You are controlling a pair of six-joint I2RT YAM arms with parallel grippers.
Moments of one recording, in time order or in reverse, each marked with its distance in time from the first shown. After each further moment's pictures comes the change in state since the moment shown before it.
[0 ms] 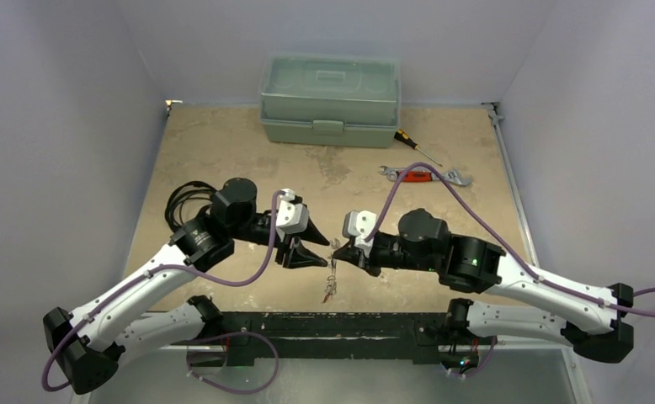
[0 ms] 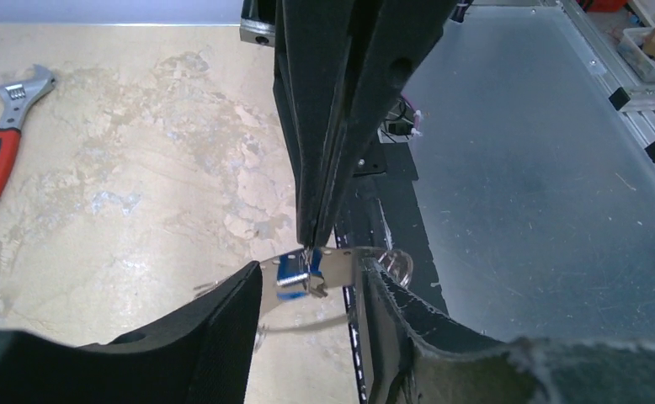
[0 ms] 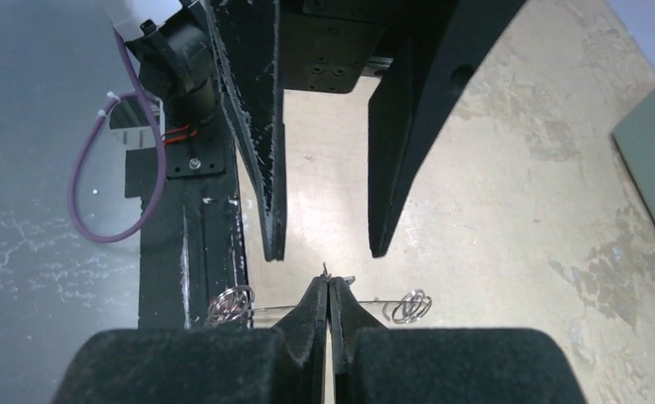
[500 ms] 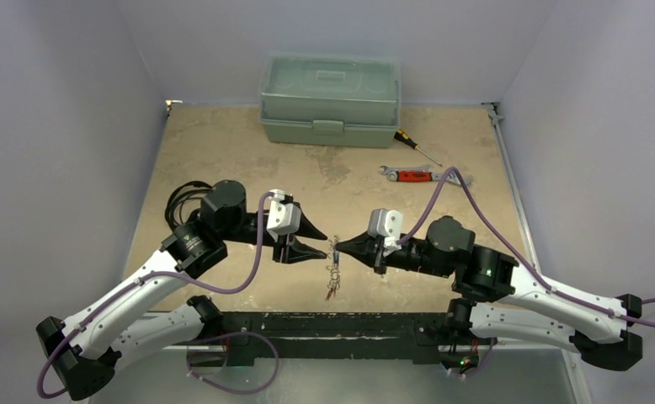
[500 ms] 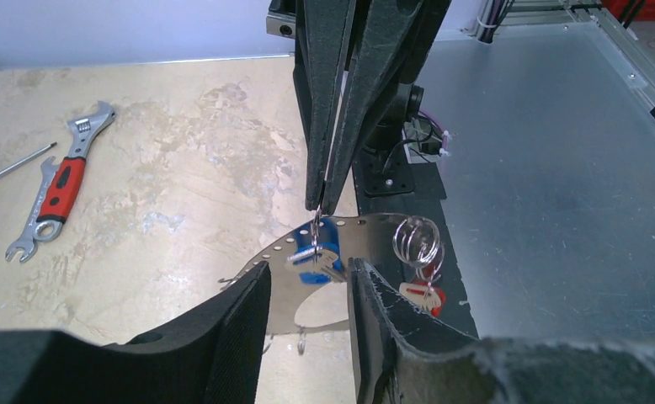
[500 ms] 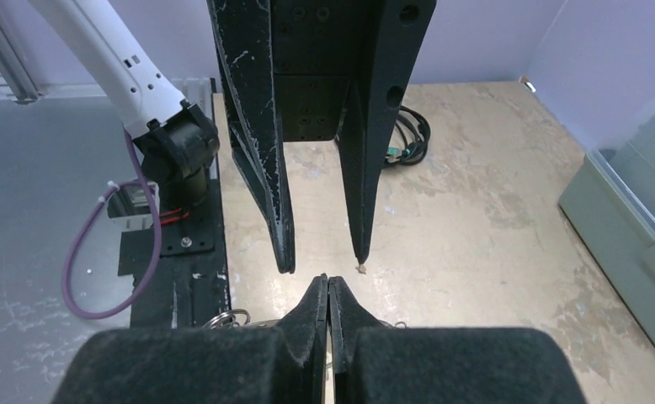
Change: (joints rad) left arm 0.000 -0.068 0.000 0.045 -0.056 0.002; right arm 0.000 -0.155 -0.118 0.225 0.029 0.028
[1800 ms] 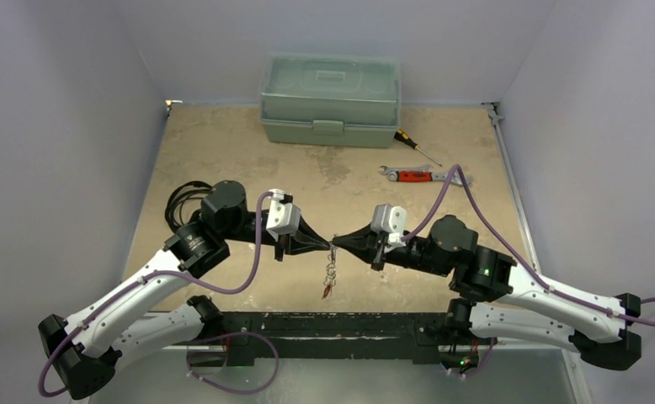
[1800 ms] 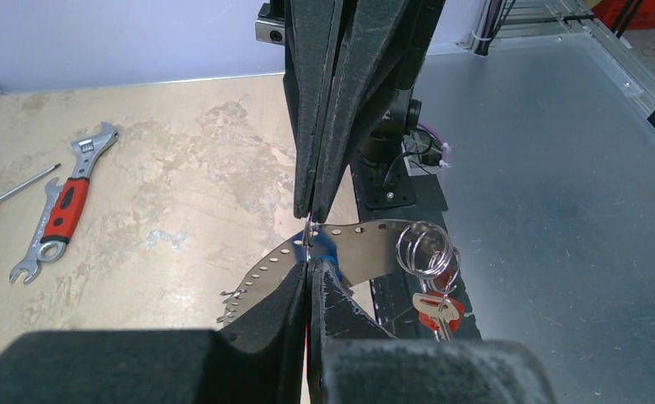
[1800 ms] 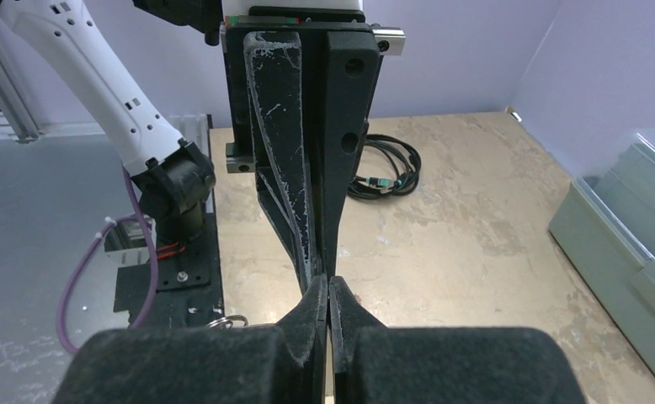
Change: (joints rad) left arm 0.000 0.008 -0.021 0.082 0.017 -0.021; right arm -0.001 0.011 -0.004 0.092 0.007 0.014
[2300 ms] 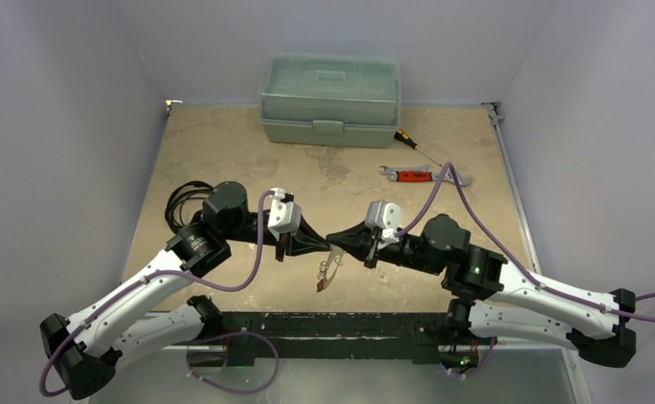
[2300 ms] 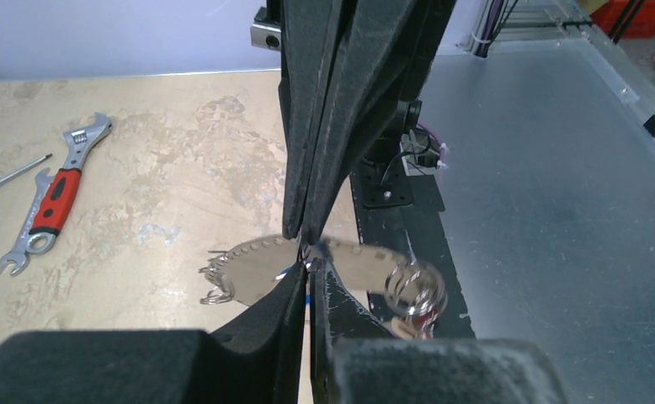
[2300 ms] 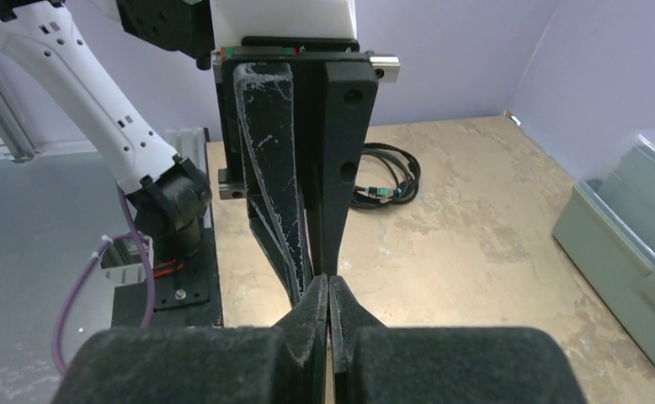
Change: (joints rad) left arm 0.000 0.002 -0.020 0.025 0.003 -0.030; right arm 0.003 0.040 -0.007 0.075 0.020 0.027
